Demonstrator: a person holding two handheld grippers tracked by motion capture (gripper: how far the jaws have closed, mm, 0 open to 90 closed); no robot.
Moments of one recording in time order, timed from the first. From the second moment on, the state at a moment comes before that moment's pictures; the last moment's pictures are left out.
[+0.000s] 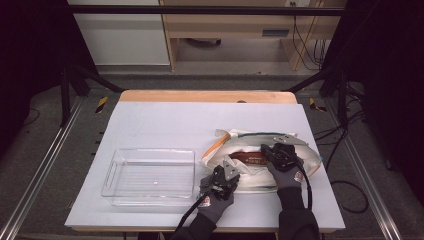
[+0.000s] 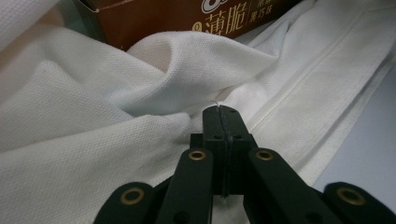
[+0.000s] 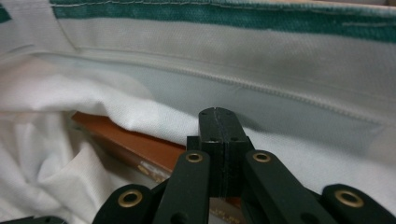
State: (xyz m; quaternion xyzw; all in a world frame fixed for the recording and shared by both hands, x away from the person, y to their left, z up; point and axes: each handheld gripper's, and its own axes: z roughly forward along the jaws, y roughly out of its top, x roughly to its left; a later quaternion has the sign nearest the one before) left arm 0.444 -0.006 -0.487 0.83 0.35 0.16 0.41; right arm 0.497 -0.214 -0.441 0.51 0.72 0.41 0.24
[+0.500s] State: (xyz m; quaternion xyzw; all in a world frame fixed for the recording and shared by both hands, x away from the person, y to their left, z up) left arm 0.445 -0.005 -0.487 0.83 0.35 0.15 0.41; right arm 0.515 -0.212 -0.448 0.53 0.69 0.41 0.28
